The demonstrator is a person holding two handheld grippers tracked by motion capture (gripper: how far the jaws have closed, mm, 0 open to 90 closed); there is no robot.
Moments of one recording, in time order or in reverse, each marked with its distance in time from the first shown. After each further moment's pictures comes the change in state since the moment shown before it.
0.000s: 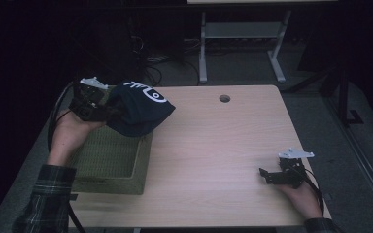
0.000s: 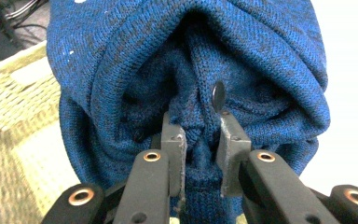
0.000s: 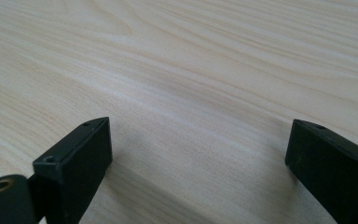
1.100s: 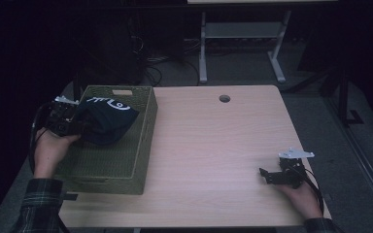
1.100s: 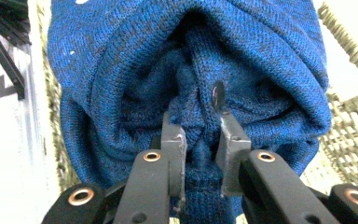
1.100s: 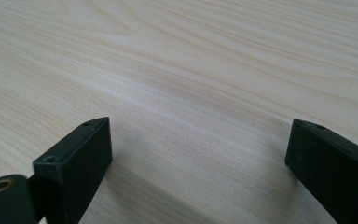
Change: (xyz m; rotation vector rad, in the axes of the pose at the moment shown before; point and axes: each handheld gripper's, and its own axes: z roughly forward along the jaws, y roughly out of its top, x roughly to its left) left arm 0.059 -0.079 0.012 0.074 0.195 -0.219; right arm 0.000 0.000 0.000 0.001 -0.003 -0.001
